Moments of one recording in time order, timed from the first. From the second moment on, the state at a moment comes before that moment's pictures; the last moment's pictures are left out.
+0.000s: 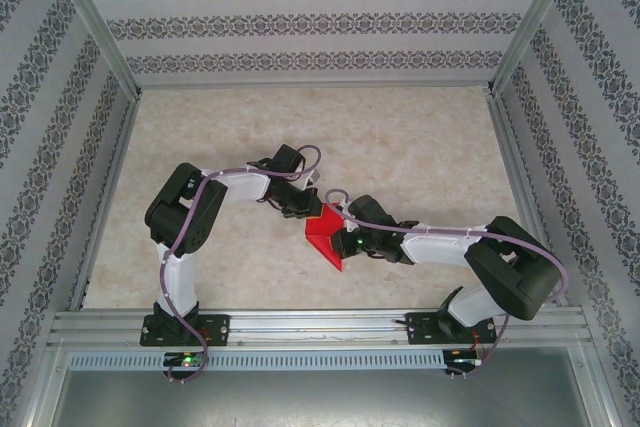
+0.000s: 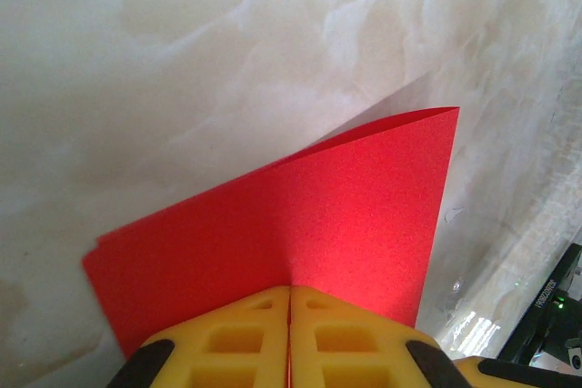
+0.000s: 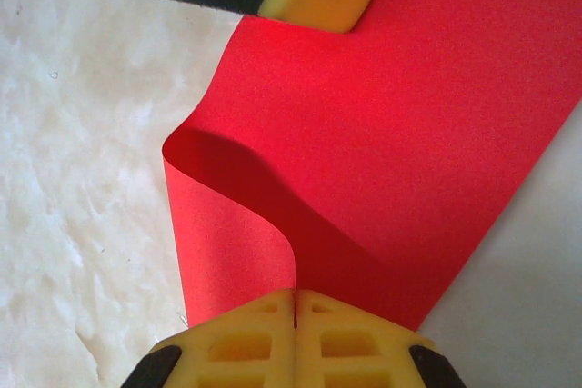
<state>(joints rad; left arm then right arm) -0.51 1.99 1.16 -0.34 0.63 -0.50 0.76 1.47 0.52 0.07 -0.25 0.52</state>
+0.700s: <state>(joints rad) -0.51 1.99 1.16 -0.34 0.62 -0.50 0.76 1.49 0.52 0.05 -0.26 0.50</state>
